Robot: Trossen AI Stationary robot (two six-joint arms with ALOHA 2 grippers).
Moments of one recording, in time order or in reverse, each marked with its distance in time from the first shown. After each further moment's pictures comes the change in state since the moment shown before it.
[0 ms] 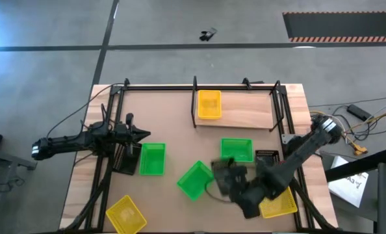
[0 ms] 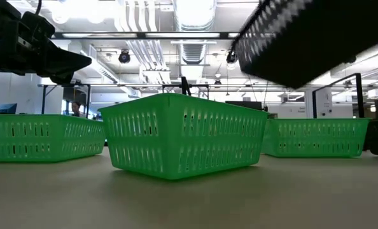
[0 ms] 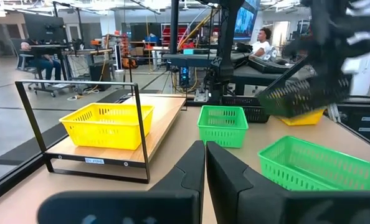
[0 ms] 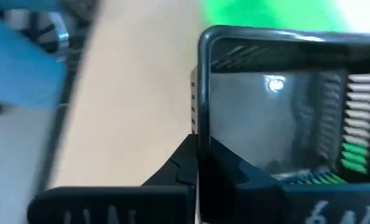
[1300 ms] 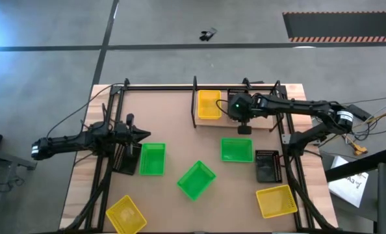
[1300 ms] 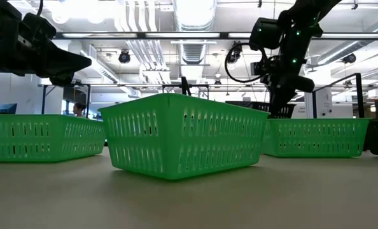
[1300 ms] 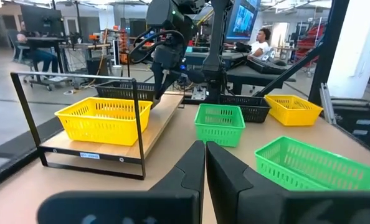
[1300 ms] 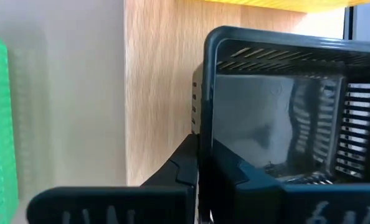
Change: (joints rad) left arm 0.000 0.008 0.000 -0.001 0.005 -0.055; right arm -1.072 -0.267 -0.523 0.253 -0.048 -0.835
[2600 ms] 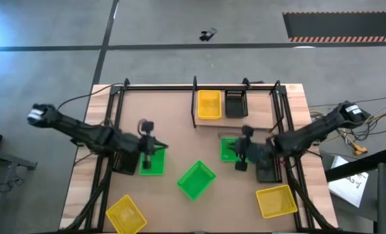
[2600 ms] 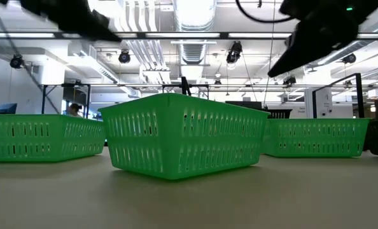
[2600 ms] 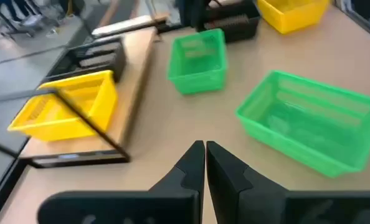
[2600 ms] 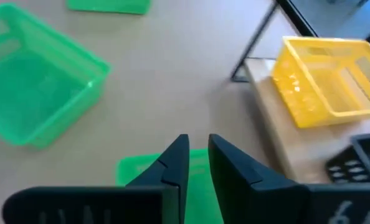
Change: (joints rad) left arm -0.446 0.857 0.648 -0.221 -0.415 0.119; right arm 0.771 -0.197 -0.233 0.423 0.413 0.679
